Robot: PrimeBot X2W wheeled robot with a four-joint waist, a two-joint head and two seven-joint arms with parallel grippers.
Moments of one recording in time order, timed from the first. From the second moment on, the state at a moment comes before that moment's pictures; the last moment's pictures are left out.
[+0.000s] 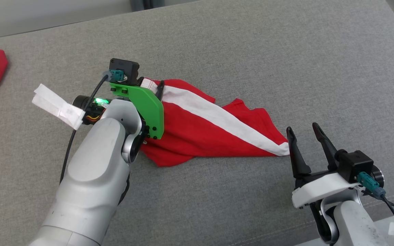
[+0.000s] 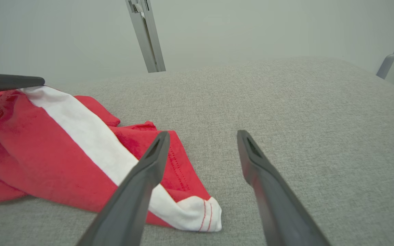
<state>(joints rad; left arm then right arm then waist) -0.78 0.05 -0.44 0.70 -0.41 -0.04 0.25 -0.17 -0.05 0.08 0.25 0.15 0.13 -0.26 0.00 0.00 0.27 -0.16</state>
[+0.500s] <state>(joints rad) -0.74 0.06 -0.48 0.62 -0.42 0.02 0.32 -0.16 -0.05 0.05 0.25 0.13 0.13 -0.26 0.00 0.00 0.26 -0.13</state>
